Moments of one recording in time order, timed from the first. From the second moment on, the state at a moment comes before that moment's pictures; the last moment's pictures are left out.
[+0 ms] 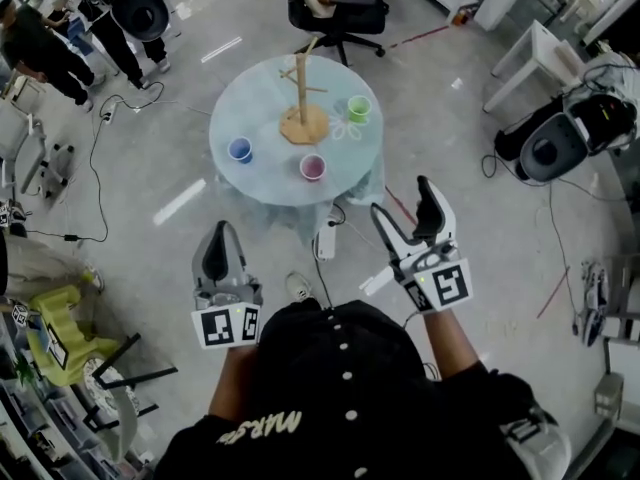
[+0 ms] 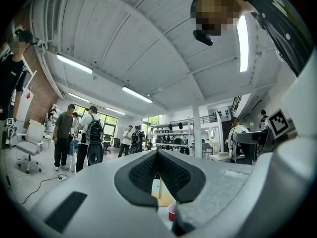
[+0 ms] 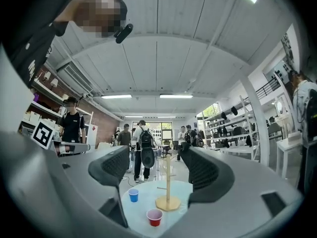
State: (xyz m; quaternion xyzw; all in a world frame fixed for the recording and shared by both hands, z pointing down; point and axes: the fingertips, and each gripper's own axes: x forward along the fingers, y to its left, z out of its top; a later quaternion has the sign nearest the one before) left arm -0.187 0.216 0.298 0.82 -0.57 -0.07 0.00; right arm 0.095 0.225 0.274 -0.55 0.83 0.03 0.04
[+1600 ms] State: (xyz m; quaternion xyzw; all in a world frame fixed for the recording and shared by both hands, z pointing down) left arm -0.112 0.057 0.354 0.81 -0.58 -0.02 0.08; right arm 0.075 0.032 0.455 -0.42 0.90 -0.10 -0.12
